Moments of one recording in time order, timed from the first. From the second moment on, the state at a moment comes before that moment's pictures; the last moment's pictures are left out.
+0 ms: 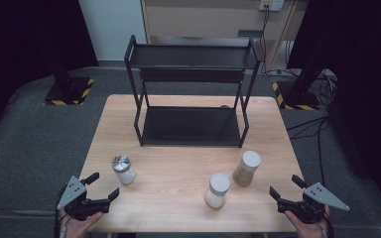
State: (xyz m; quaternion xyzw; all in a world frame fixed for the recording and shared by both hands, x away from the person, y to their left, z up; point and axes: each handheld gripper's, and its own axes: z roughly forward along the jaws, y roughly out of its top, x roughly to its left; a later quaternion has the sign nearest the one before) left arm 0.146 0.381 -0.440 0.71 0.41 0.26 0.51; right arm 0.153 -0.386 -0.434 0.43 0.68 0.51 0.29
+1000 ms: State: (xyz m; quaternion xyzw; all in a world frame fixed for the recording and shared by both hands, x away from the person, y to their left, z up) left arm 0.174 0.401 -0.409 0.72 0.41 0.25 0.51; right arm 0.153 -0.385 -0.434 0.43 0.69 0.51 0.29
